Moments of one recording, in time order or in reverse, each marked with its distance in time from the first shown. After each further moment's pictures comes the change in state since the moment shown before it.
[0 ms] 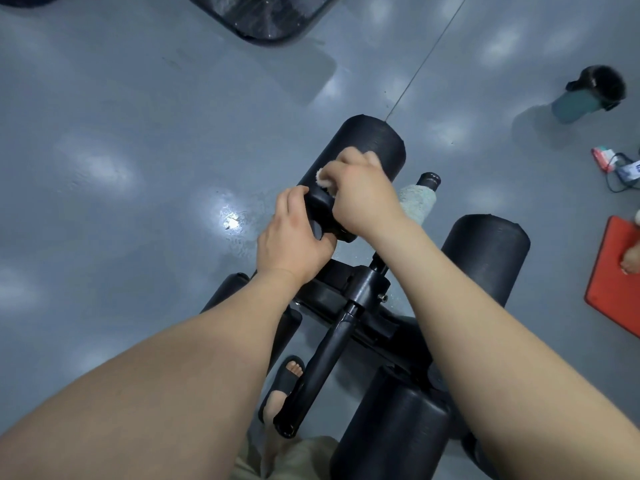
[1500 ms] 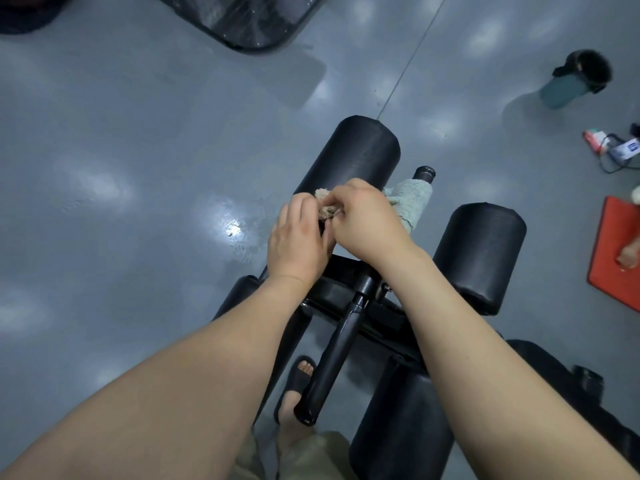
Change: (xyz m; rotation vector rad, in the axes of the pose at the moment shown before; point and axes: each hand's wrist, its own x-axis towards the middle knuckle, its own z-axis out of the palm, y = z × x) left_hand -0.003 -0.011 0.005 0.032 0.101 0.286; right_hand -0.045 -0.019 -0.004 0.191 -0.002 0.132
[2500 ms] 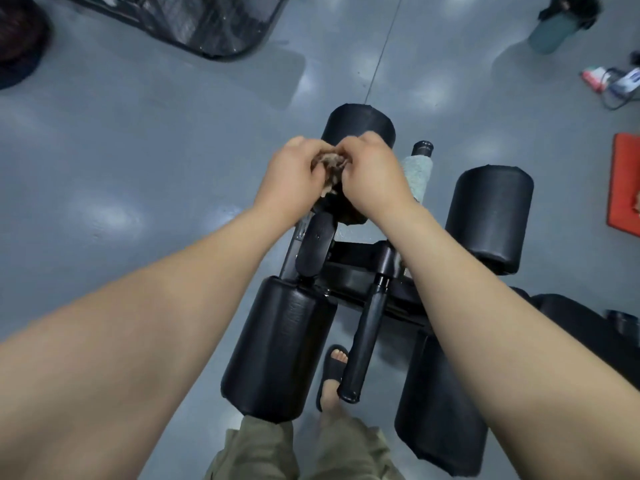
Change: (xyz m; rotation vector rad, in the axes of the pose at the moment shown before) left_hand 0.089 0.007 -0.068 -0.101 -0.224 0.180; right_hand 0.028 -0.007 -0.008 -0.014 0.245 0.088
